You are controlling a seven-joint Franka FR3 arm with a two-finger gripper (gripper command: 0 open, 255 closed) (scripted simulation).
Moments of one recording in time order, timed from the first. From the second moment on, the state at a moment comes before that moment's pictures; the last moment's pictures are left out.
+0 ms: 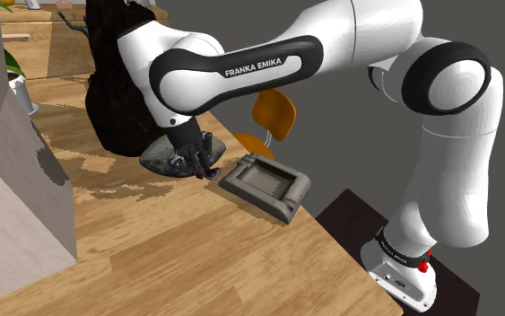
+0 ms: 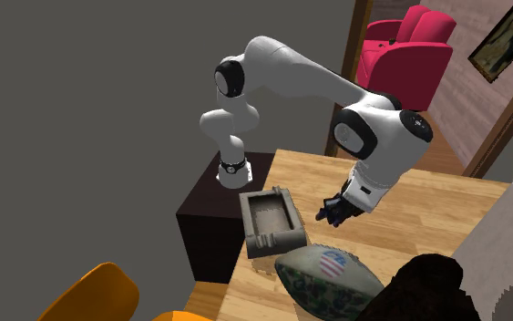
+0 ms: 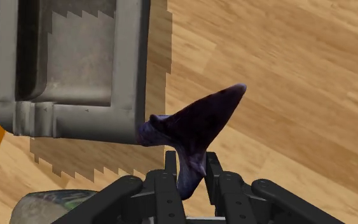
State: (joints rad) arm 0.42 0.40 0.35 -1.46 -0.17 1.57 0.53
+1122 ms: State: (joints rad) arm 0.23 -0.07 0.26 -2.07 -0.09 1.76 0.25
